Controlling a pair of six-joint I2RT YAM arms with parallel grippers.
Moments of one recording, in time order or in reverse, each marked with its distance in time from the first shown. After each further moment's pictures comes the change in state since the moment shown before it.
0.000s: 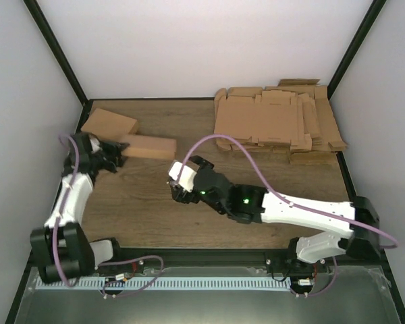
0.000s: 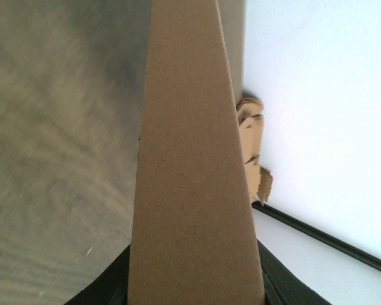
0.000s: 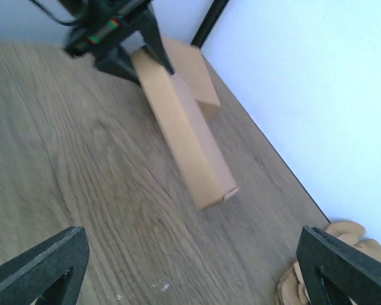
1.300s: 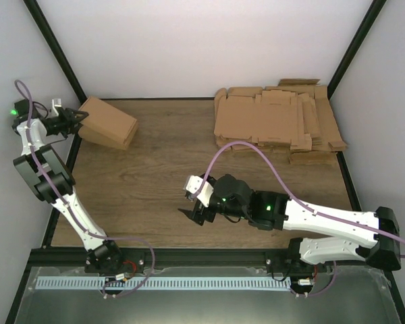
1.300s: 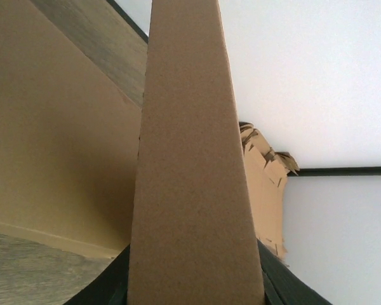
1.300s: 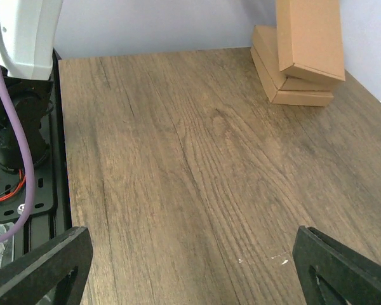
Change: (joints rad) left arm 0.471 1.010 1.168 -0.546 0.481 1.136; right arm -0.015 -0.264 -0.174 -0.089 -0.401 0.216
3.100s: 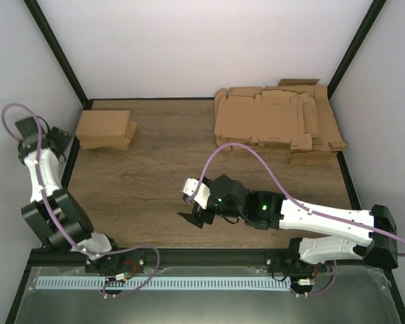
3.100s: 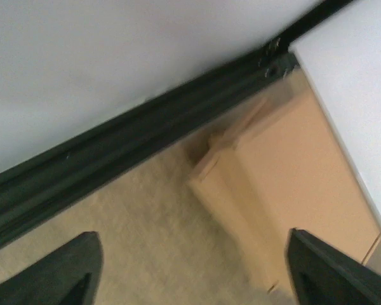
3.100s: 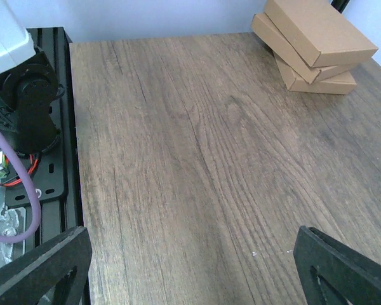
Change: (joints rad) left arm -0.031 -0.600 -0.539 0.208 -0.978 -0.339; right arm 0.000 0.042 0.000 -0.014 -0.040 0.000
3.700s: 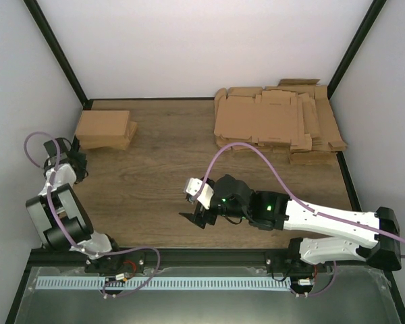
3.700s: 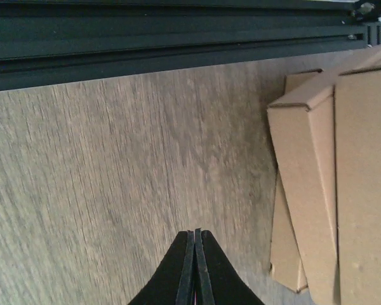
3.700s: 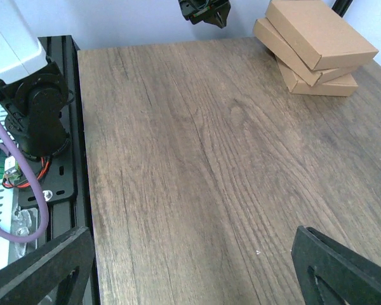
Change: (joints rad) left arm -0.071 -0.087 -0.473 0.306 0.018 -0.412; right arm 0.000 -0.041 0.000 -0.019 -0.013 0.016
